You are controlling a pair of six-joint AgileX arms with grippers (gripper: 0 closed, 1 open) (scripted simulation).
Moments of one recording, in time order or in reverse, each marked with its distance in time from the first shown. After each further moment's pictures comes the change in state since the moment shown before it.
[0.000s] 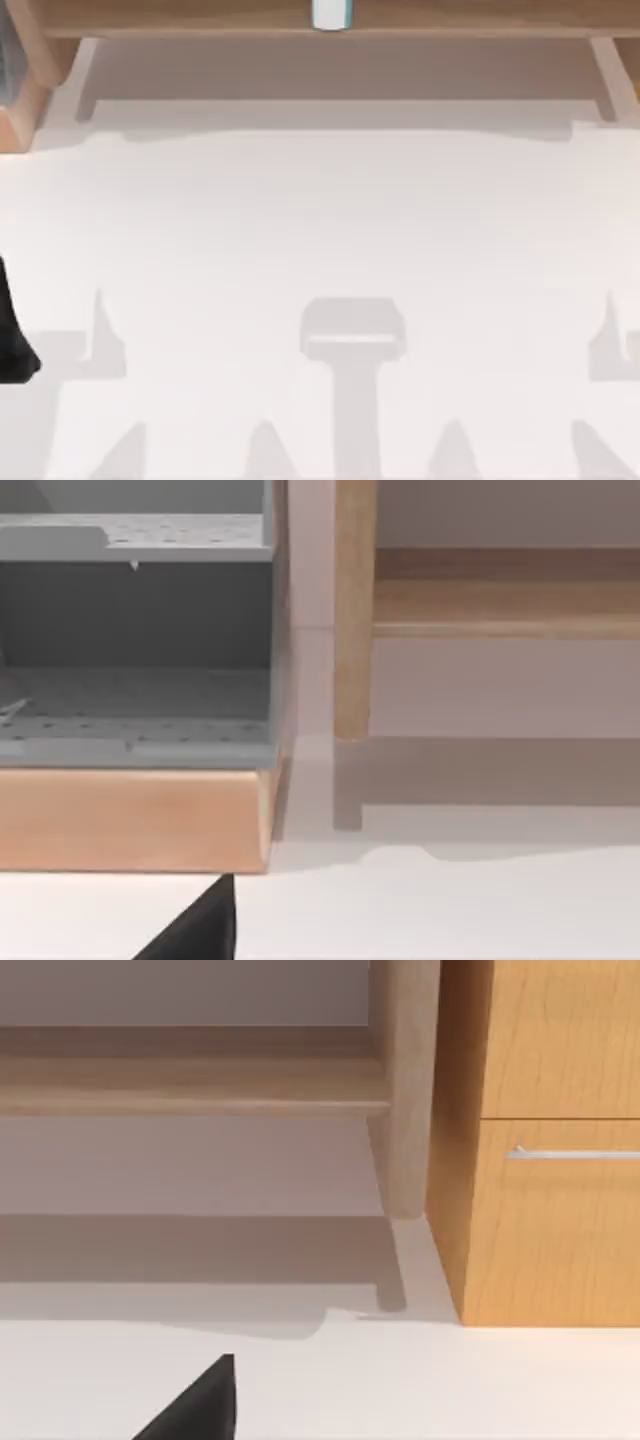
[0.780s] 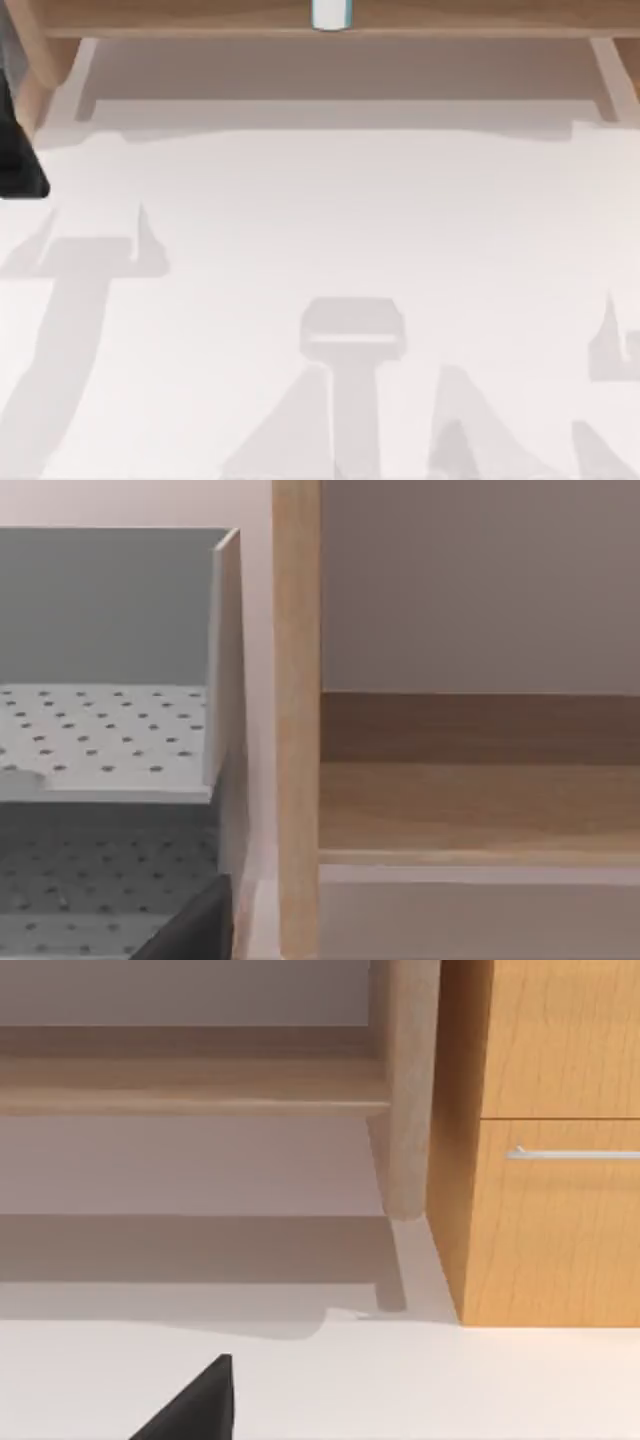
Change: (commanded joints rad) left arm -0.199 0.657 0.451 0.221 -0.186 0.005; right arm 0.000 0.000 0.000 0.000 0.000 0.000
